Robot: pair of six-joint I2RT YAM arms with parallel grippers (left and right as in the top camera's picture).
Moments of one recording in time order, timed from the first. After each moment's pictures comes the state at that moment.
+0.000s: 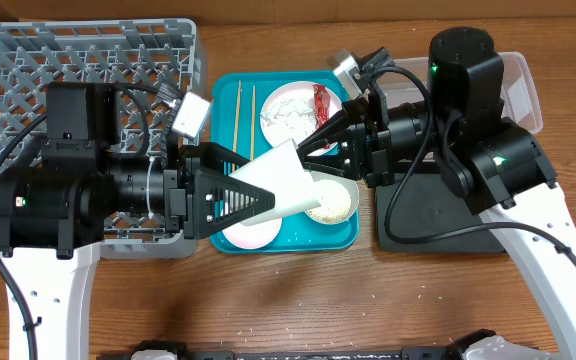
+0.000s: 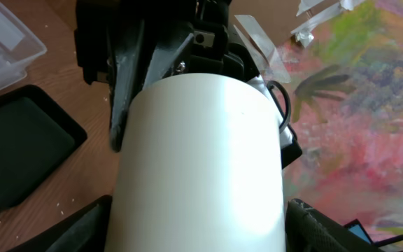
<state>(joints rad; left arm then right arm) -0.07 1.28 1.66 -1.36 1.48 0.06 0.41 1.41 1.51 -0.43 -1.36 0.32</state>
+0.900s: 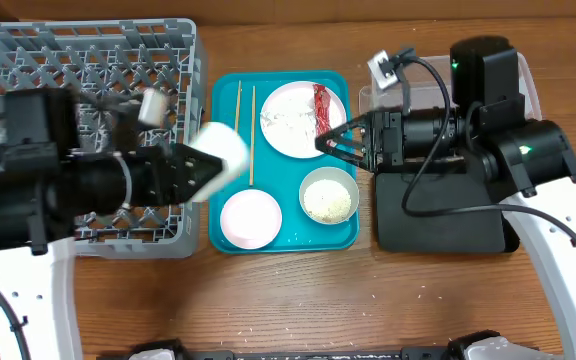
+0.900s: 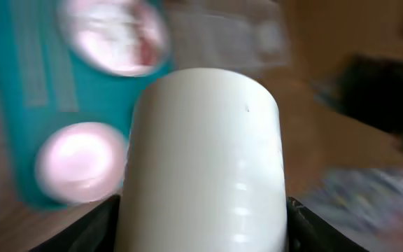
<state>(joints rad) 0.14 1.28 1.66 -1.46 0.75 -0.06 0.28 1.41 1.52 -0.86 -1.07 0.32</state>
